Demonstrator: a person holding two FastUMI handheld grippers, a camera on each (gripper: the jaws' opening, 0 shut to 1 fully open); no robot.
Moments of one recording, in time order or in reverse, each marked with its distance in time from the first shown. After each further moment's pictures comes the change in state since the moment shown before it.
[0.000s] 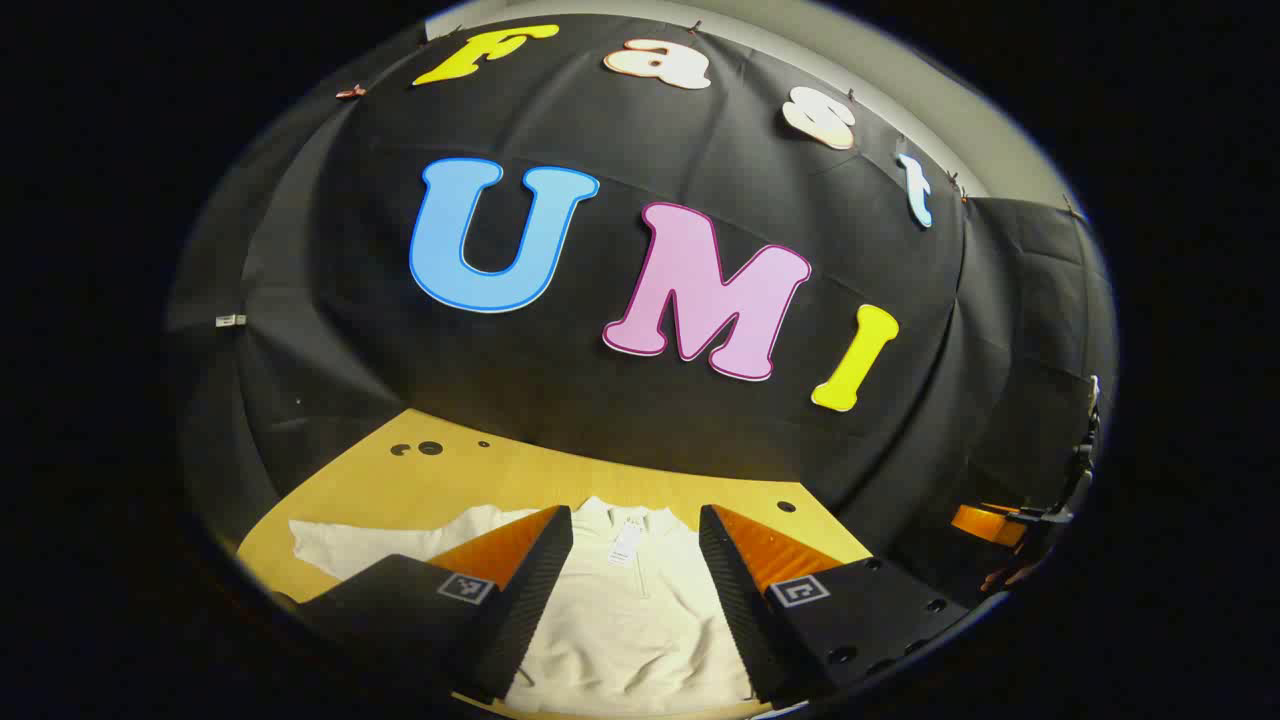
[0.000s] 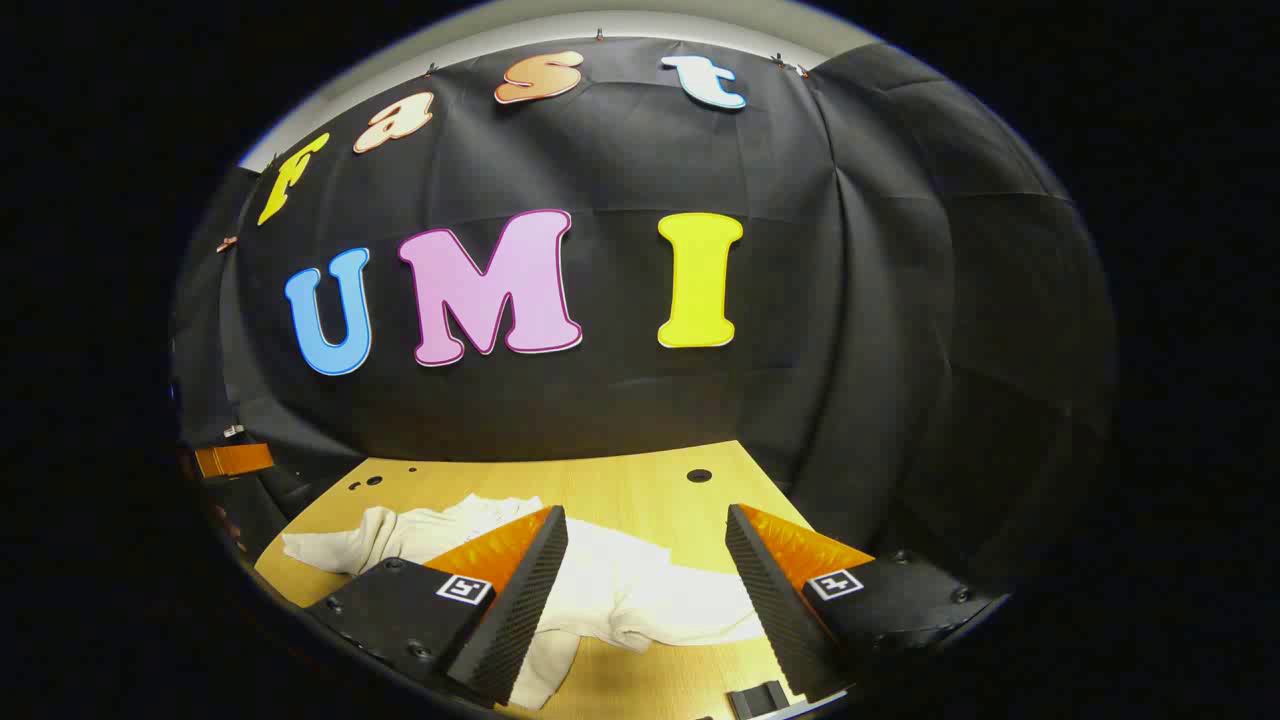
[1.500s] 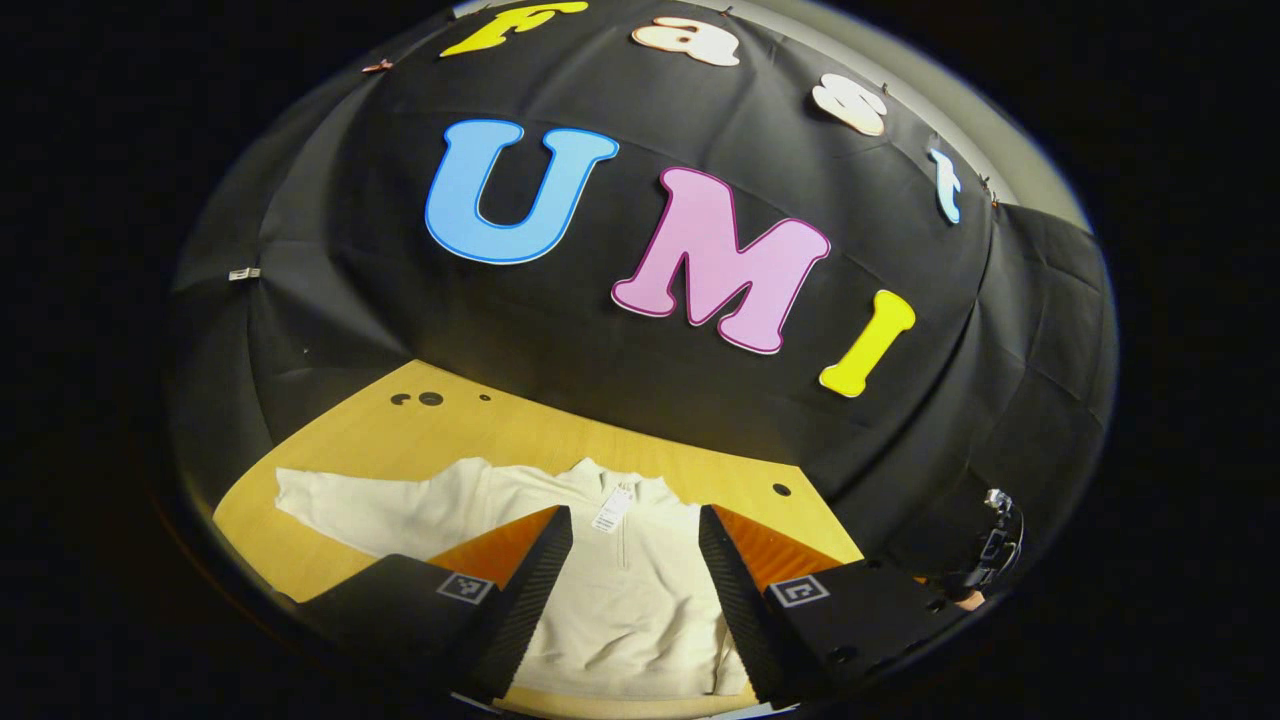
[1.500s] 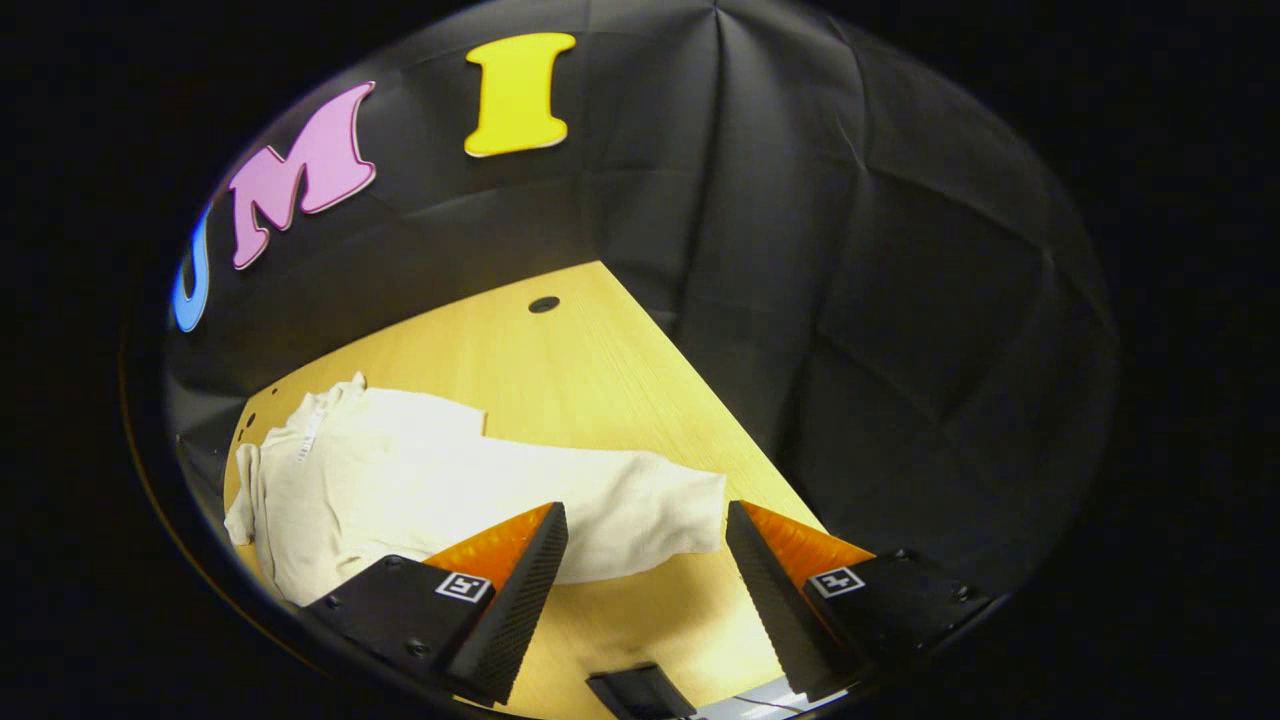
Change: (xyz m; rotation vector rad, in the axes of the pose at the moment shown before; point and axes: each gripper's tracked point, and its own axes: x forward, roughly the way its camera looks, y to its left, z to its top) left arm -0.003 -0.018 -0.039 -0.054 0.101 0.067; right arm 0.069 -0.176 -0.202 0.132 0.509 -0.301
